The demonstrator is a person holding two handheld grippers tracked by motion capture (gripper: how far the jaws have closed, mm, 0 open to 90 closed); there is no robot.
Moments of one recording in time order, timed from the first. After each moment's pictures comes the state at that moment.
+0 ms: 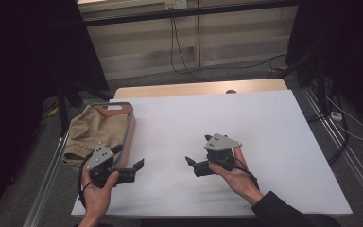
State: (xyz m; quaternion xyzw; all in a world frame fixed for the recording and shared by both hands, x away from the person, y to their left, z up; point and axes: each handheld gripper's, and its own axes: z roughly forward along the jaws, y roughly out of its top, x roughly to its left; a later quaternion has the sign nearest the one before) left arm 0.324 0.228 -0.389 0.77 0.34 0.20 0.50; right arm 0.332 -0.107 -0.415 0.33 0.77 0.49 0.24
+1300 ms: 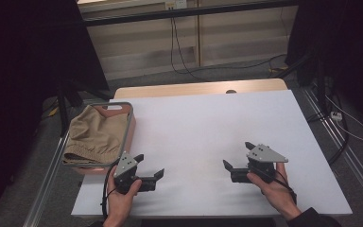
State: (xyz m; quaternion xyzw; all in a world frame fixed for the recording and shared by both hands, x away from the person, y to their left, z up) left arm 0.318 0.192 -0.436 0.77 0.35 0.17 0.50; right arm 0.293 -0.197 -0.431 0.41 0.73 0.47 0.29
